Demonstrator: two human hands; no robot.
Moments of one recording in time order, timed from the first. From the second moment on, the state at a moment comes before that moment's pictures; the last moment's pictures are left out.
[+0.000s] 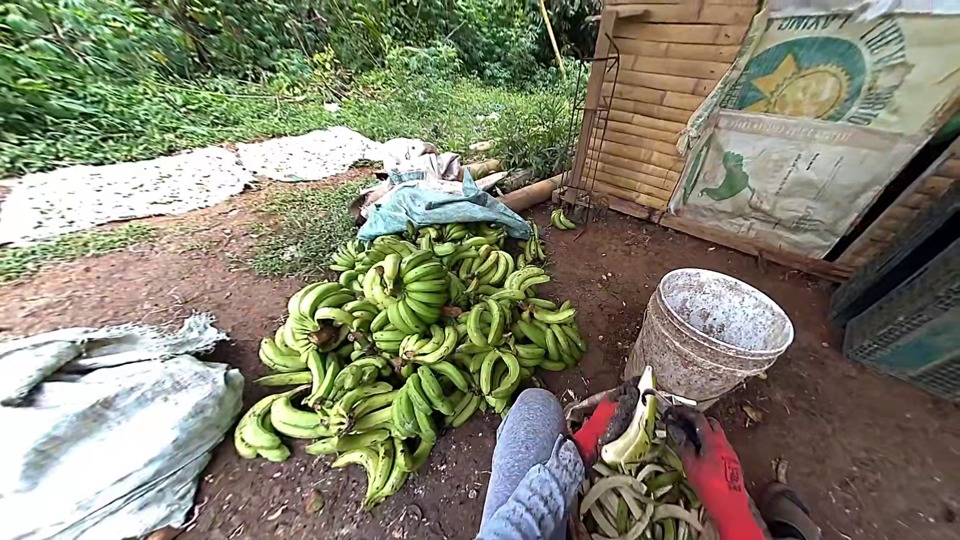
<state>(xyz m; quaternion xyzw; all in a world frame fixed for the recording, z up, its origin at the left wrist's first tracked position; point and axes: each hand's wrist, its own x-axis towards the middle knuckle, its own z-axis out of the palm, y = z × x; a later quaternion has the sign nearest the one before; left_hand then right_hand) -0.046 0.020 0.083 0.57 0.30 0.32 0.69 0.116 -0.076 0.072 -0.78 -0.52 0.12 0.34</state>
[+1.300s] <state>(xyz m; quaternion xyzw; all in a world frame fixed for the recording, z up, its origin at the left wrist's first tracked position) -0.036 0.038 0.077 0.22 0.30 0.36 0.86 0.109 -0.103 0.080 -0.68 -0.58 0.20 0.40</state>
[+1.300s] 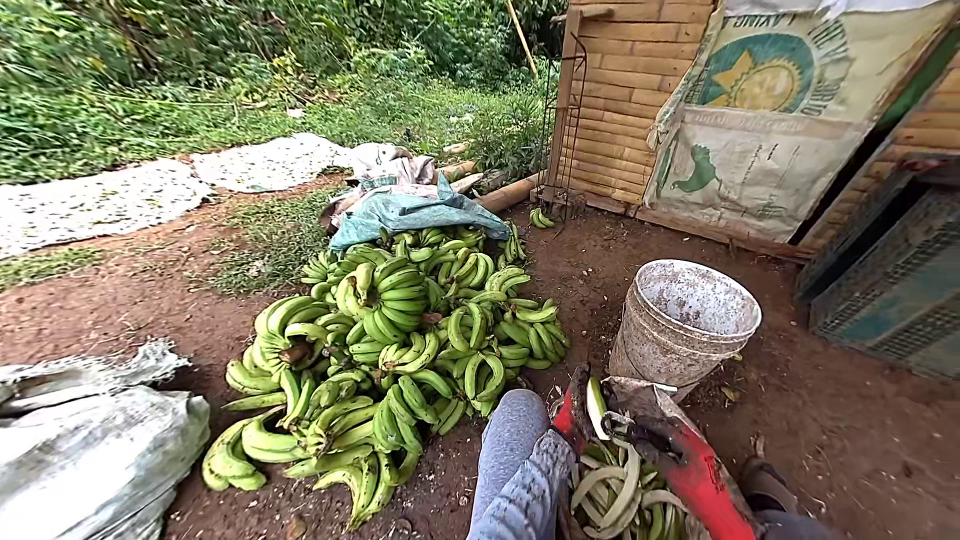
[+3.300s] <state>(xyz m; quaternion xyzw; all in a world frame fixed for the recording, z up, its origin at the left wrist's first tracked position) 0.031 0.057 0.187 0.72 0.35 0.53 0.28 0.124 -0.087 0.074 -0.81 -0.49 0.21 0.24</state>
